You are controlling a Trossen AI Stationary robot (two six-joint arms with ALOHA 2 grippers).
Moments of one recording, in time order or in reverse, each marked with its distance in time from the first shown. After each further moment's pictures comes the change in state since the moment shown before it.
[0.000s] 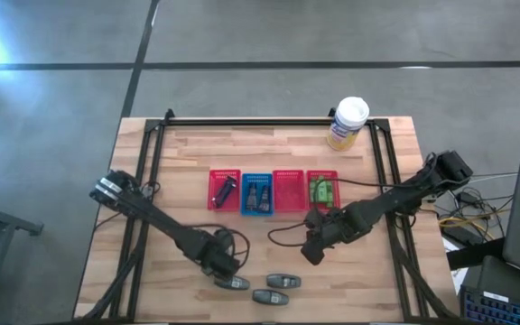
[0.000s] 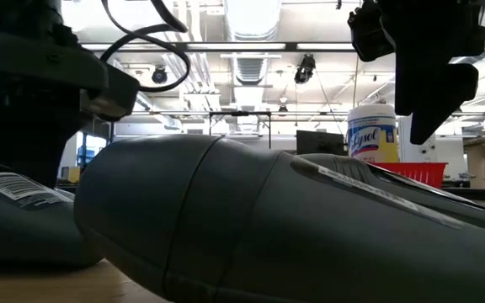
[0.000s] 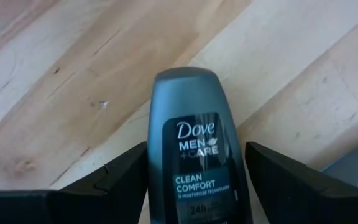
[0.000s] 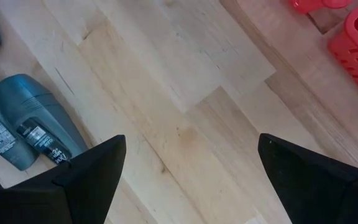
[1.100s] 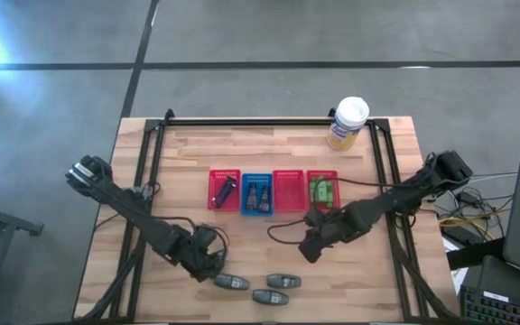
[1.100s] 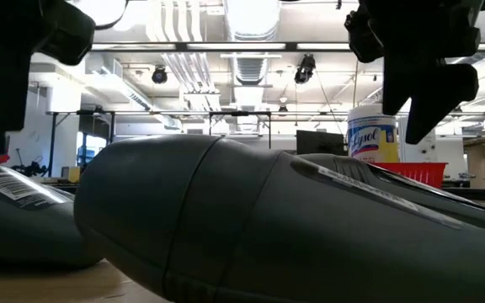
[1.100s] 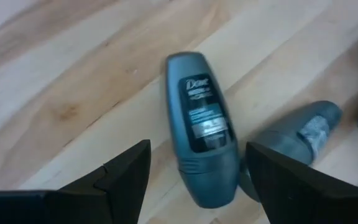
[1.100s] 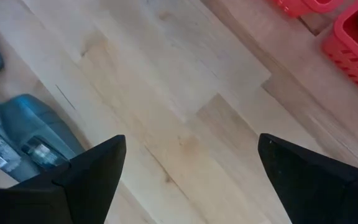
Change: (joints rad) left arm -0.122 -0.283 -0.110 -0.025 -0.088 -0.204; right arm -0.004 0.002 0.001 0.009 0.026 0.062
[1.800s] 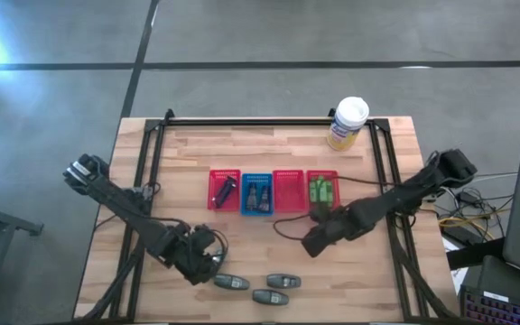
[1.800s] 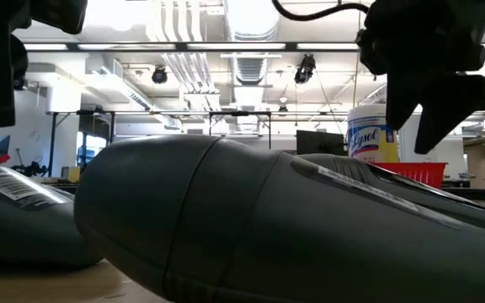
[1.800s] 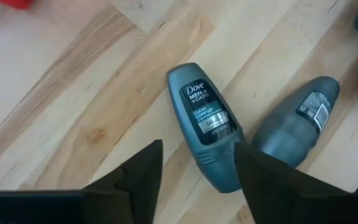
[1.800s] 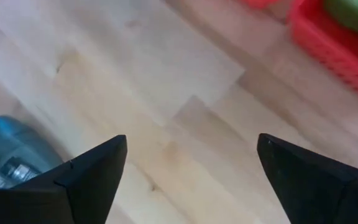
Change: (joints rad) left arm -0.032 -0.030 0.060 -0.124 -0.070 0.201; right arm -0.004 -0.041 -0.078 0.023 0.035 0.103
